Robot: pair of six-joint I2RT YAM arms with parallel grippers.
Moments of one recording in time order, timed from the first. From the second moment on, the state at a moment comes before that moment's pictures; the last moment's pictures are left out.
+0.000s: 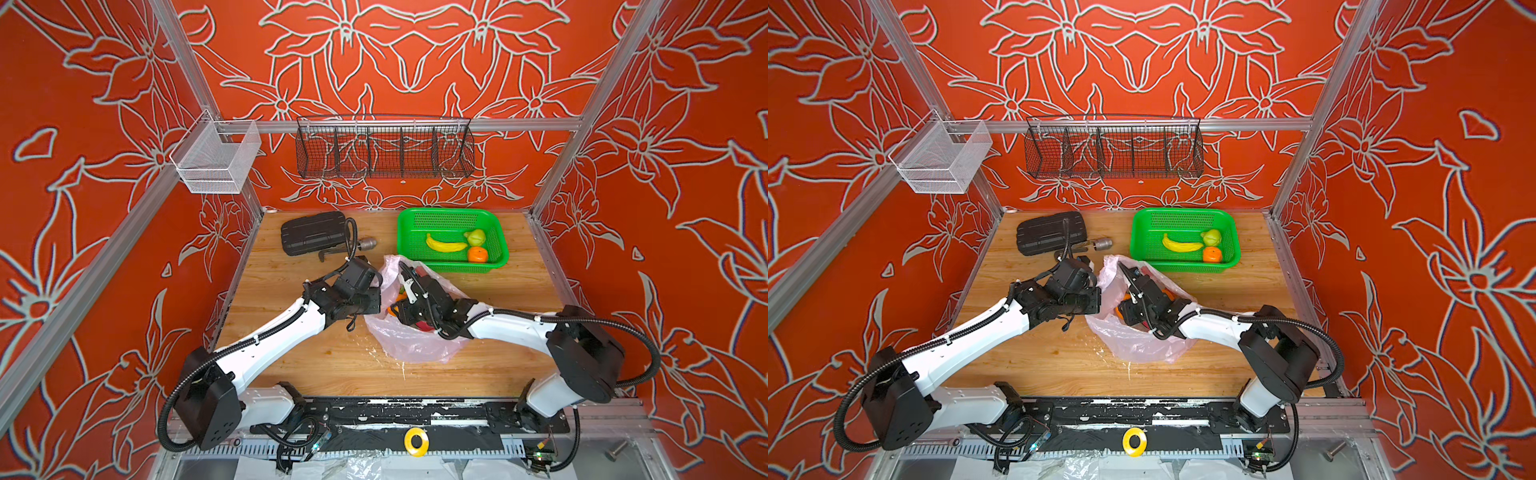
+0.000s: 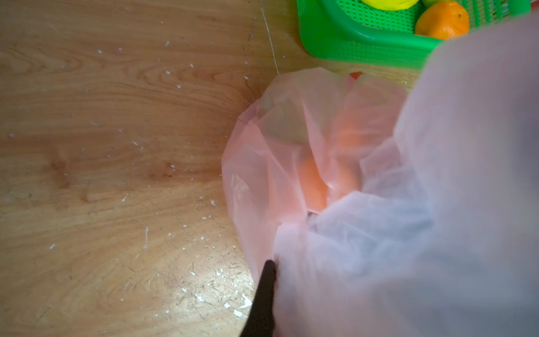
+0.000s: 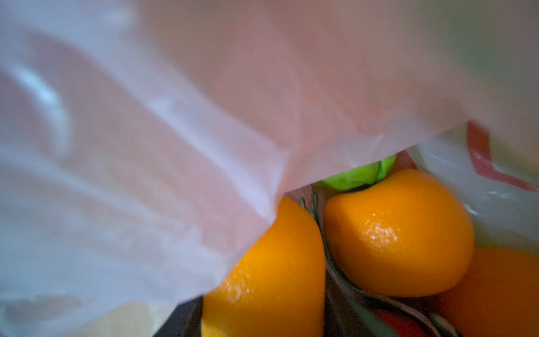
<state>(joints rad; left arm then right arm) -0.62 1.28 1.00 -0.65 -0.05 -0.64 0.85 1.57 0.83 0.02 0.02 0.46</state>
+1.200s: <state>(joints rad) -0.55 0.92 0.84 -0.62 0.07 -0.59 0.85 1.36 0.79 0.05 -0.06 0.56</state>
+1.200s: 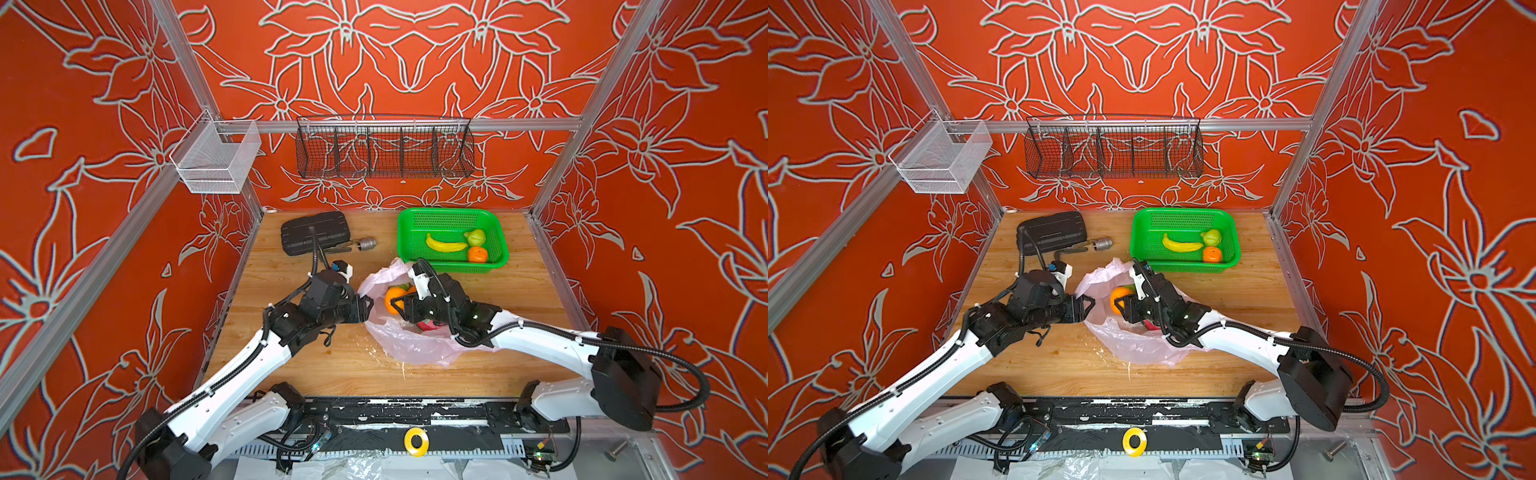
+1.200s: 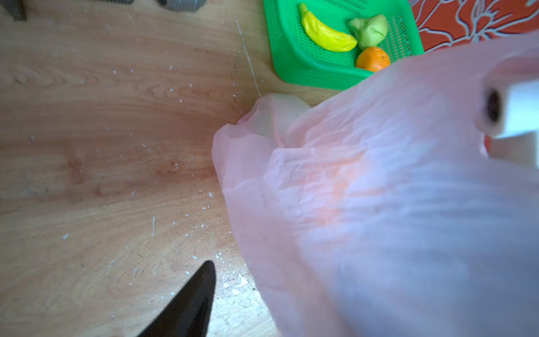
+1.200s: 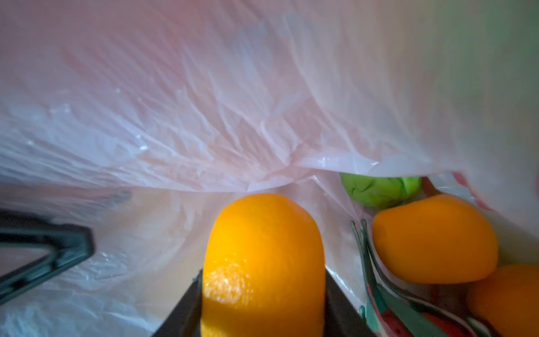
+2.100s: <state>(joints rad) -0.56 0.80 1.02 -0.67 0.25 -0.40 0.85 0.90 0.76 -0.27 0.07 0.61</state>
